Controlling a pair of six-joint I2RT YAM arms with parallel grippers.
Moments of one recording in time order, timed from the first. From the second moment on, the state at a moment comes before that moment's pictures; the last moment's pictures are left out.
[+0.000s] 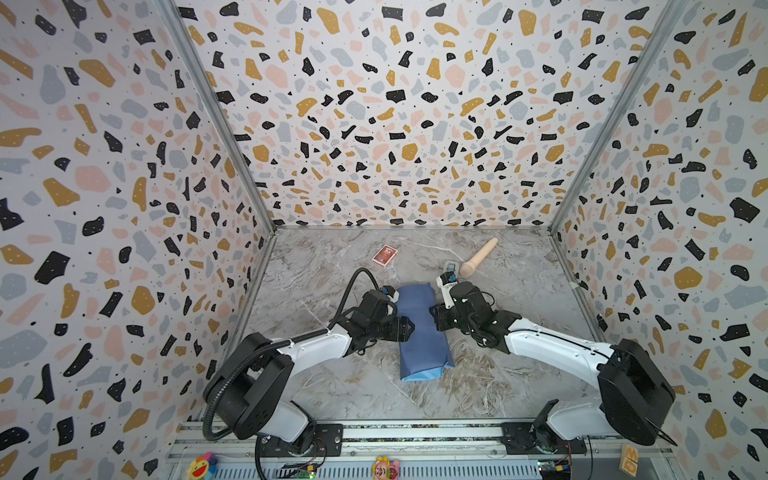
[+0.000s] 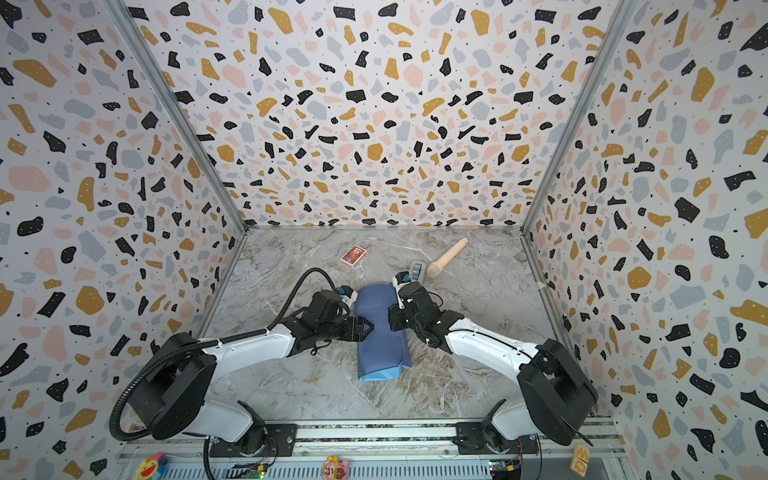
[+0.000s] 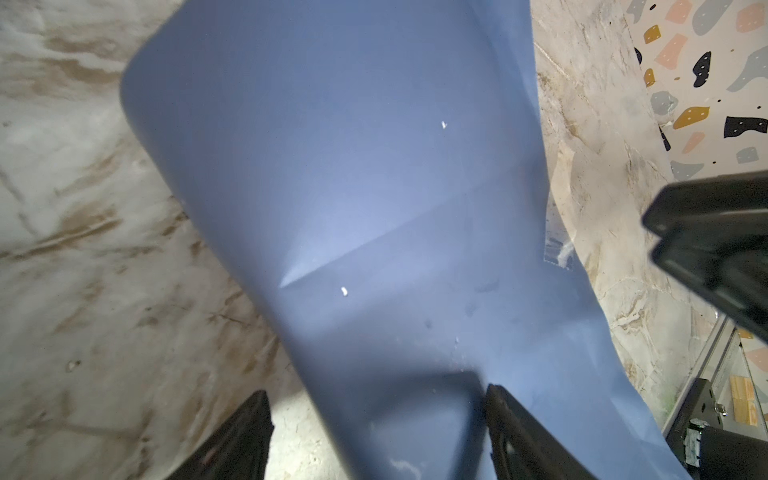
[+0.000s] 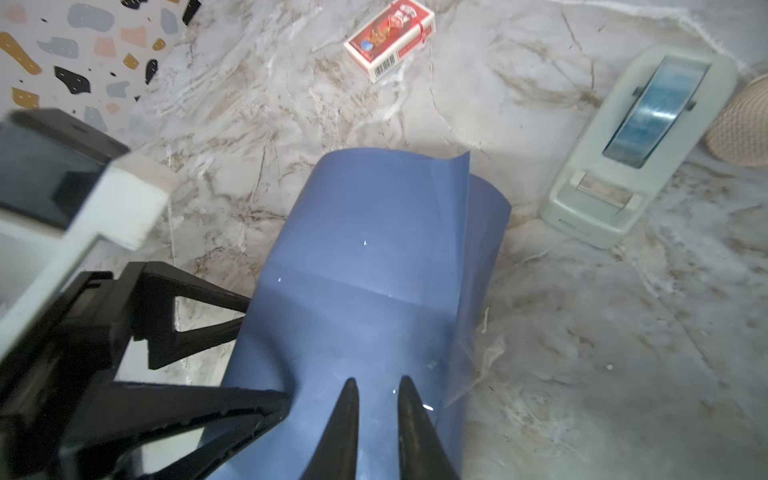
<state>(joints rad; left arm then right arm) -0.64 1.48 0.69 -0.03 0.22 -0.48 0.76 1.43 0.84 -0.10 0.01 0.42</state>
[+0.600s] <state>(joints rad) -0.64 1.48 0.69 -0.03 0.22 -0.48 0.74 1.52 0.88 -0.16 0.02 0.39</state>
